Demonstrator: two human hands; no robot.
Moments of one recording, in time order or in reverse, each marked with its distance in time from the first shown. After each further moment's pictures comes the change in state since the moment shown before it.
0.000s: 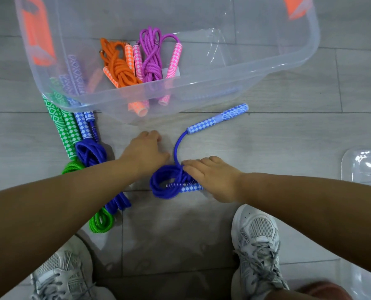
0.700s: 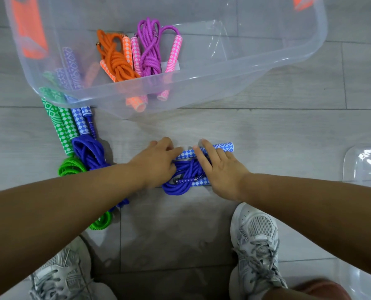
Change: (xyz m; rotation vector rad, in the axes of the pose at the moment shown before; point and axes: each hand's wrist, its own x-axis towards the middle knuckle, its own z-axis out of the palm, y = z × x) left_hand -0.015 0.009 0.018 0.290 -0.207 0.330; right_hand -0.008 0.006 0.016 -0.066 0.036 0.268
